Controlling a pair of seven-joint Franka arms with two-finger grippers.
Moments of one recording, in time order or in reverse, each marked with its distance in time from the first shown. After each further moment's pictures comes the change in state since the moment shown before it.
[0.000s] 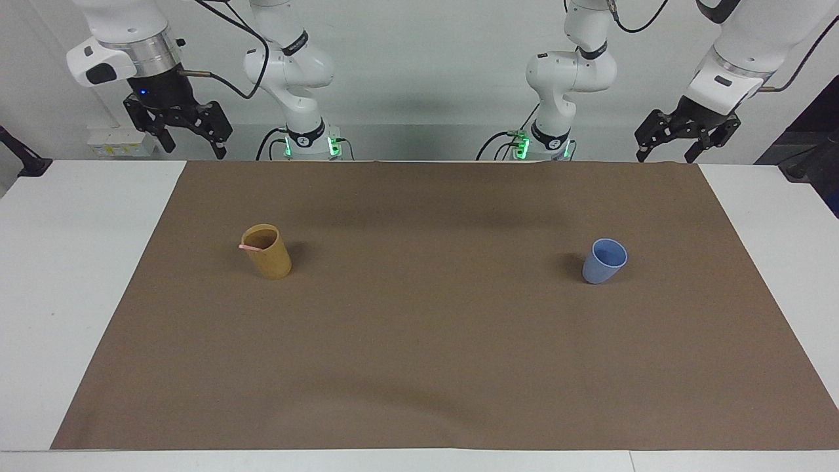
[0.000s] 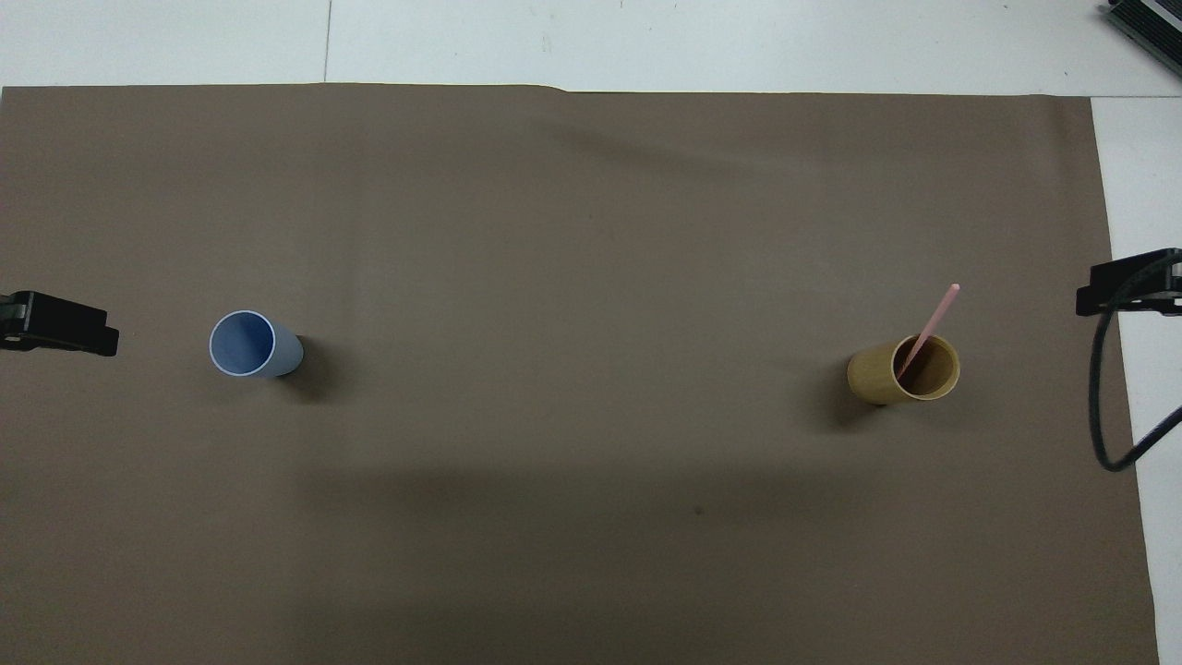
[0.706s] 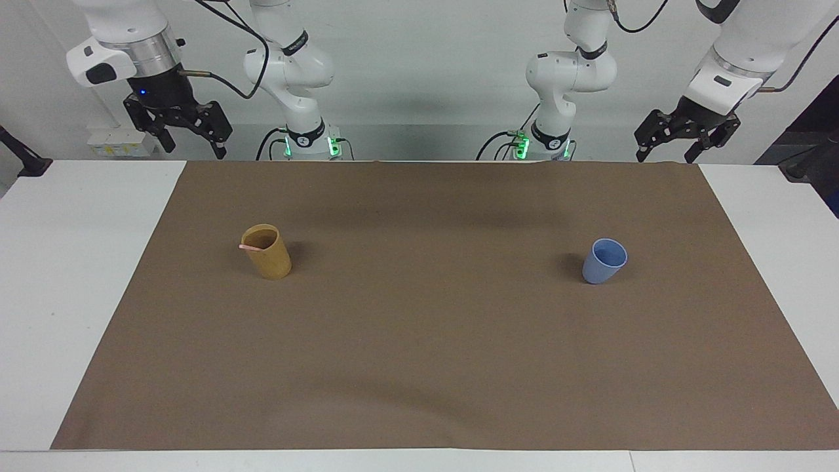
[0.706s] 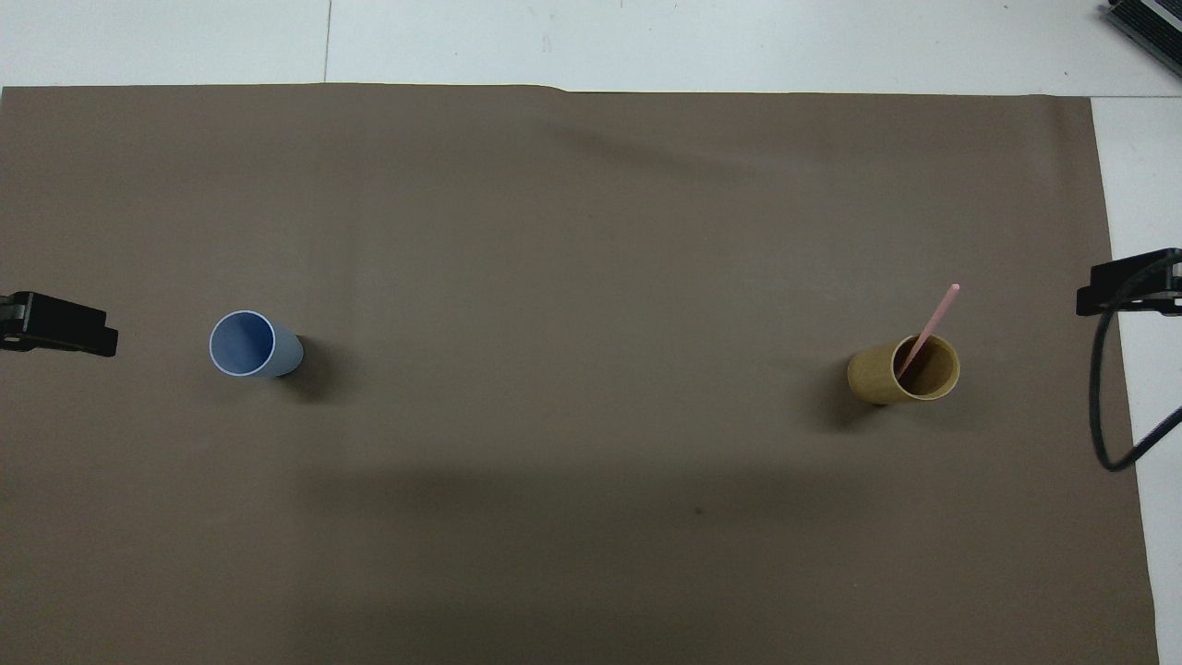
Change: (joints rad) left arm 0.001 0.000 0.003 -0.001 0.000 0.001 0.005; right arm 0.000 0.000 0.000 0.000 0.000 0.000 0.000
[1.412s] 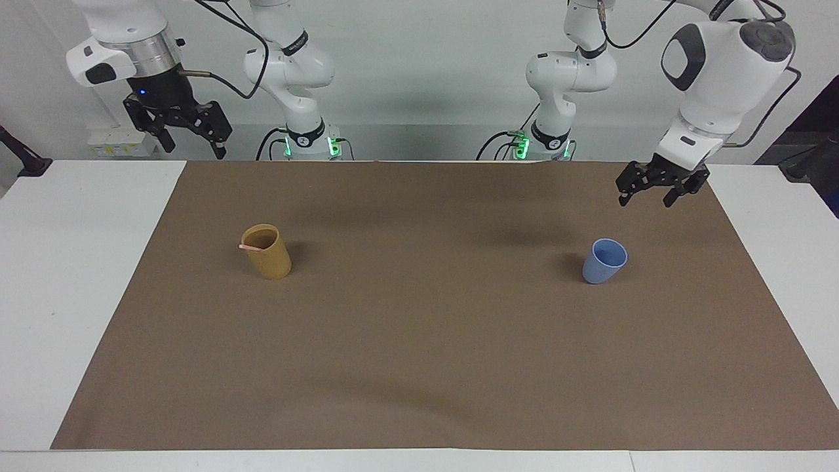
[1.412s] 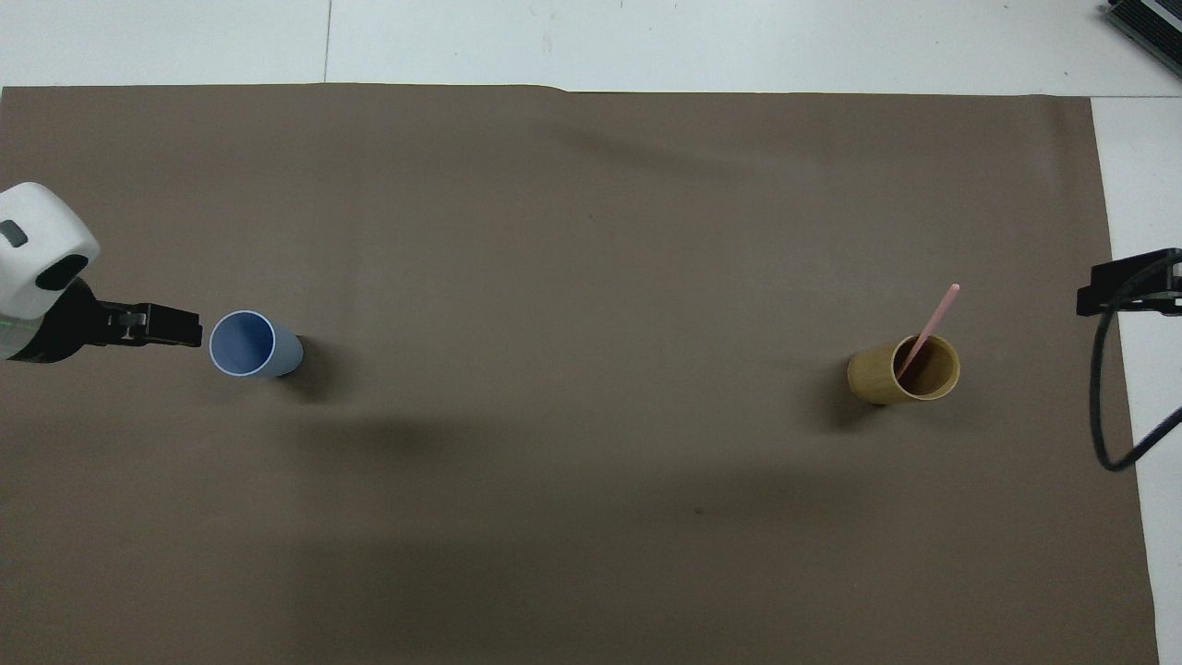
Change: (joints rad) left arm 0.000 -0.029 0.001 -0.372 0.000 0.419 0.023; right arm 0.000 0.000 0.000 0.000 0.000 0.000 0.000
